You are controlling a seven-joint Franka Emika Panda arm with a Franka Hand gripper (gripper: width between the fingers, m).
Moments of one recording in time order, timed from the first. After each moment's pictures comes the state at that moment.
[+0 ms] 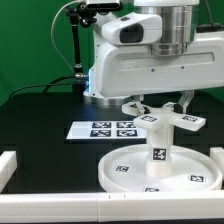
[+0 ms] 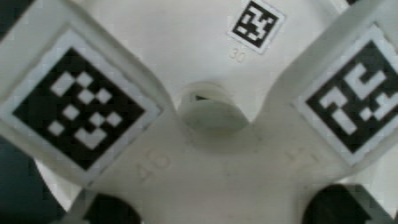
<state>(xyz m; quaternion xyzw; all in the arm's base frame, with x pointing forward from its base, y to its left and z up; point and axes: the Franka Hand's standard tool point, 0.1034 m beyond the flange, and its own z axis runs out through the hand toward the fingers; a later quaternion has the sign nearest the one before) 0.562 0.042 0.099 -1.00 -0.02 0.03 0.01</state>
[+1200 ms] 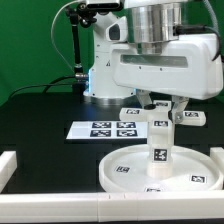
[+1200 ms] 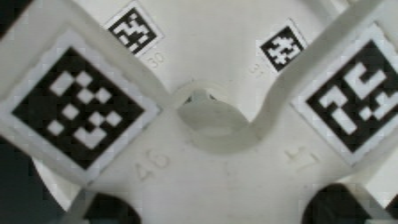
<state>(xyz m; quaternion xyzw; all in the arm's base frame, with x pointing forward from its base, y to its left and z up) 0.565 0.040 0.099 -0.86 0.51 0.01 0.05</state>
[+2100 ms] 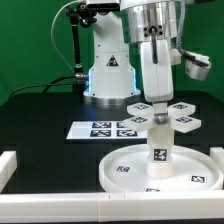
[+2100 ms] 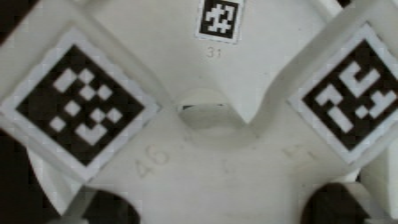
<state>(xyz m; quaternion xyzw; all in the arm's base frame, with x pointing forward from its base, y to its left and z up) 0.564 0.039 0.099 -0.64 0.76 0.01 0.07</state>
